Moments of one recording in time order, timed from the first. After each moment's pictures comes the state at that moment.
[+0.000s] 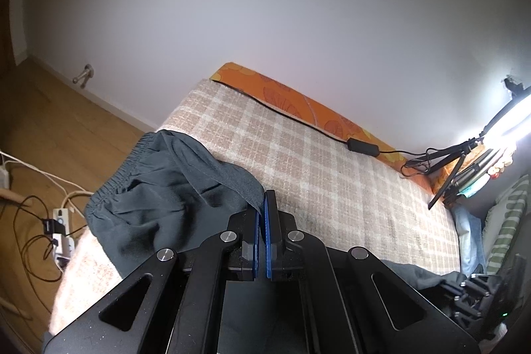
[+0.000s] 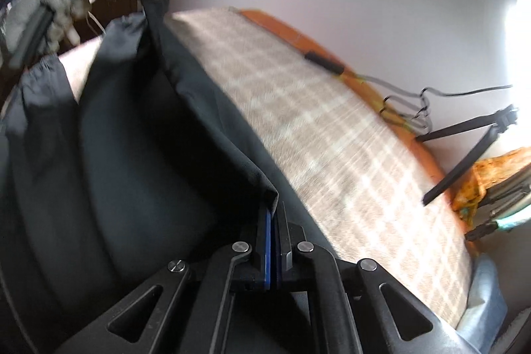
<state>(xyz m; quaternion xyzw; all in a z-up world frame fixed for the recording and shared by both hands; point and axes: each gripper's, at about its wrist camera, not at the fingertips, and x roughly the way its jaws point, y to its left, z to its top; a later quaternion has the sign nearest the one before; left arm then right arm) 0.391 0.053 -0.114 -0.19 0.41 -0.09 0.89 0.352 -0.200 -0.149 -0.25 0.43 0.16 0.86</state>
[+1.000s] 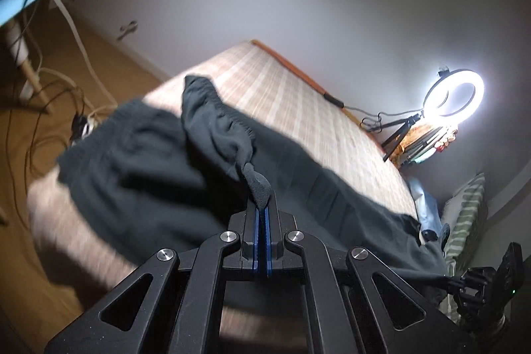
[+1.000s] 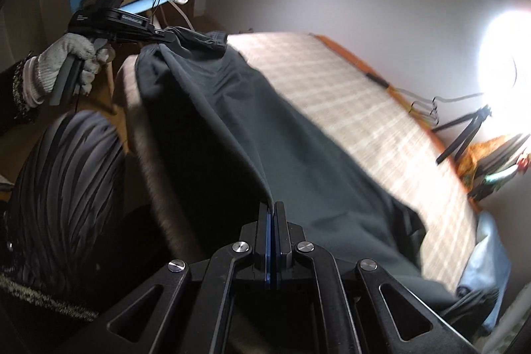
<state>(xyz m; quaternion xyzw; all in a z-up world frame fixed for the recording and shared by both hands) 0.145 0.113 -0.148 -0.28 0.37 -0.11 0.88 0.133 -0.155 -0.118 -0.25 0.43 0.22 0.84</state>
